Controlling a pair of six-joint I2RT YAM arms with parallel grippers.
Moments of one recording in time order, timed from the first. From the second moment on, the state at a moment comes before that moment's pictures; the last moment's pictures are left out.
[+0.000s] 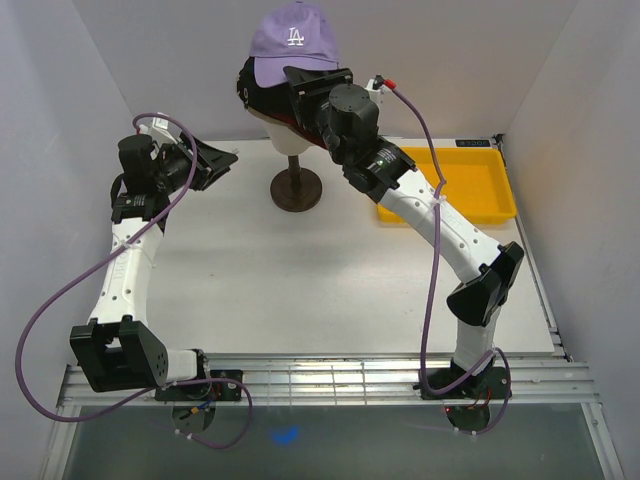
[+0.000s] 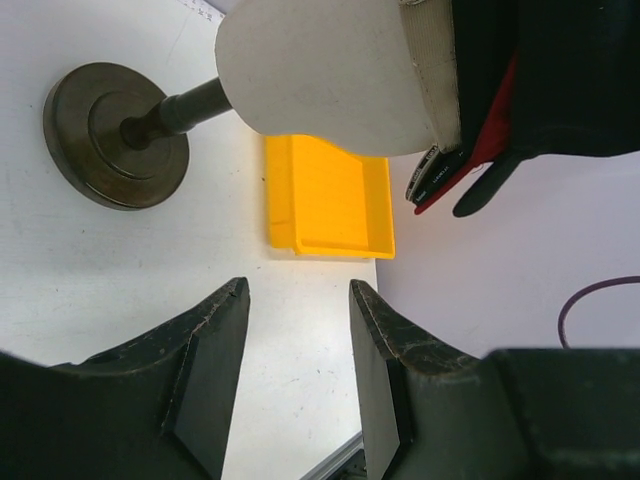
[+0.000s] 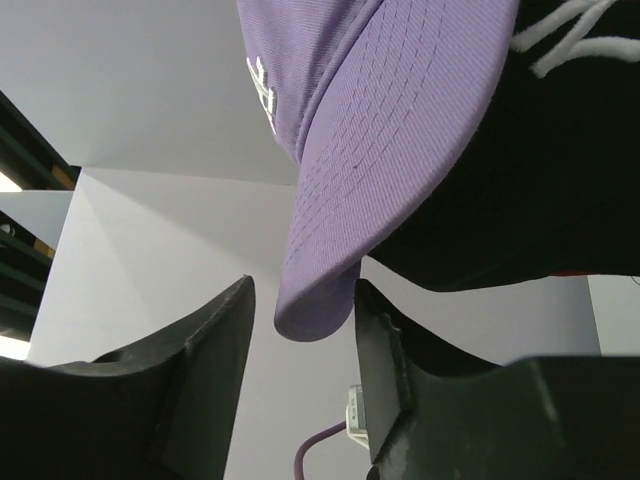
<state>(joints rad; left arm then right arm) 0.08 1.31 1.27 -0.25 0.62 -0.83 0.84 1.86 2.12 -0.17 0.49 1.47</state>
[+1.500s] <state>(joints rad) 0.08 1.31 1.29 -0.25 0.61 -0.80 0.62 1.88 2.02 0.28 -0.14 1.74</state>
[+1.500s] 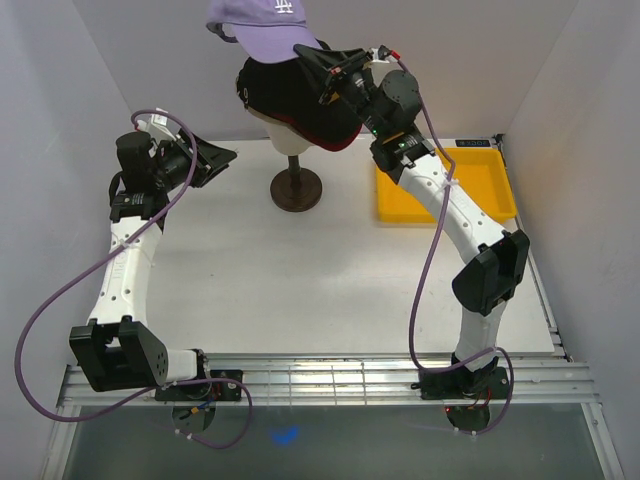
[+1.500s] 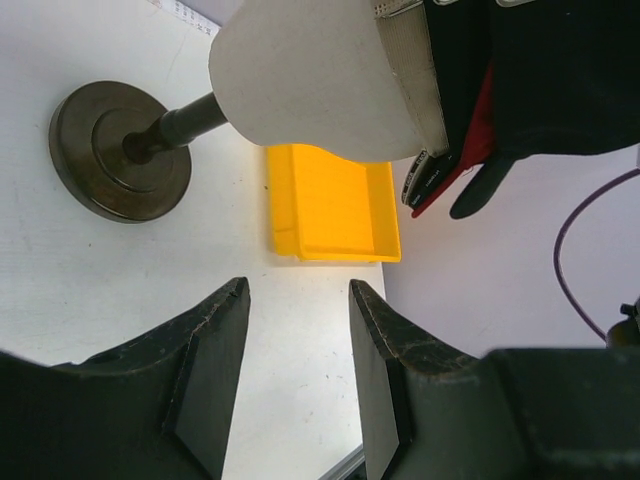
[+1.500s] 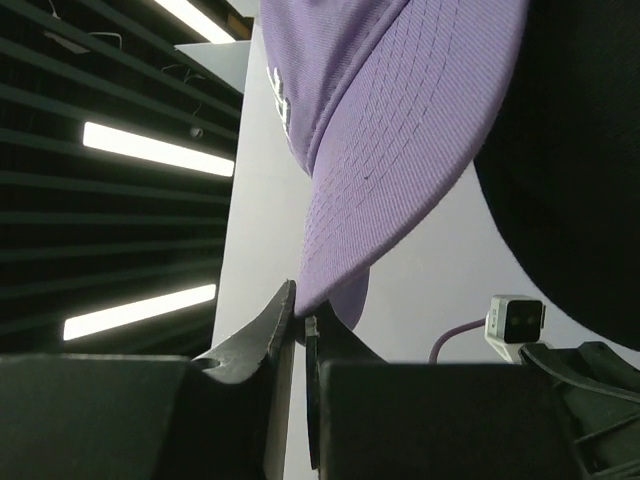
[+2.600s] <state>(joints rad) 0.08 1.35 1.30 -0.24 0.61 -0.80 0.30 2.12 2.13 0.97 -0.92 1.99</state>
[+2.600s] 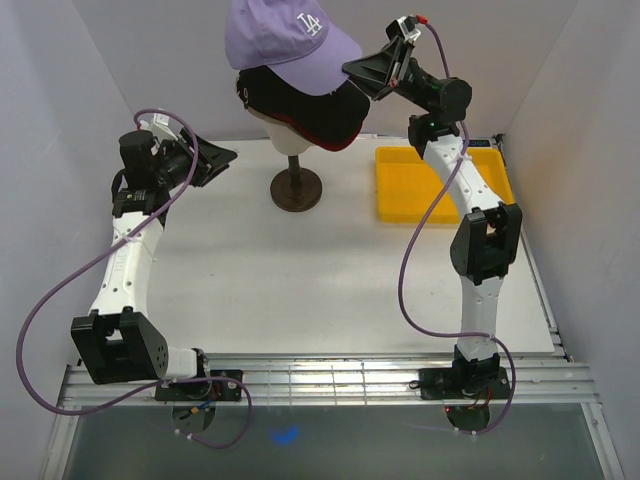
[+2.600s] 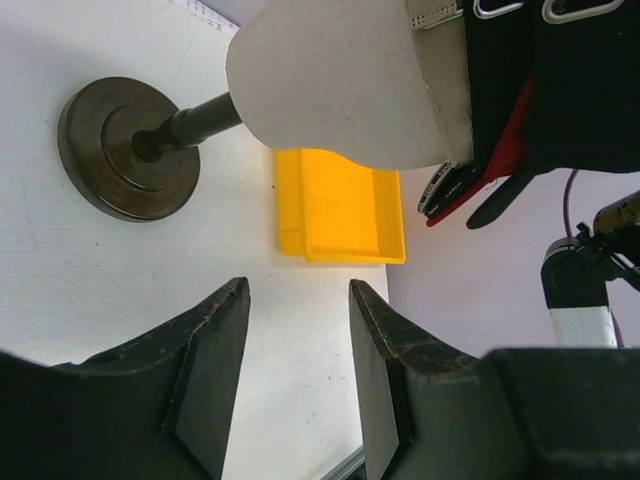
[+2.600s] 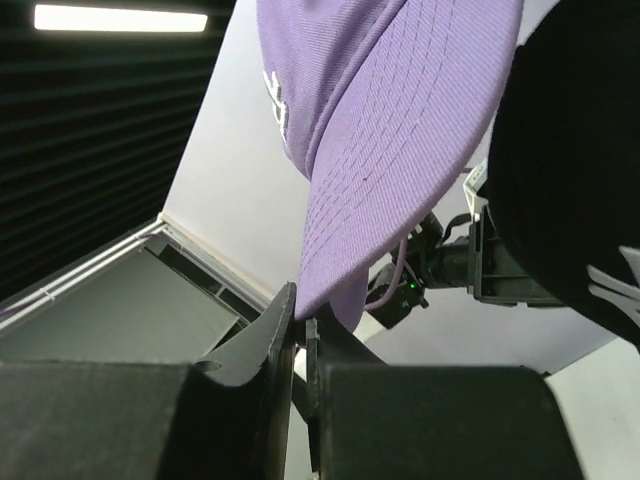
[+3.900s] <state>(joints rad) 0.08 1.37 1.32 -0.24 0.60 -0.79 0.19 2.06 1.75 0.97 -1.00 2.00</state>
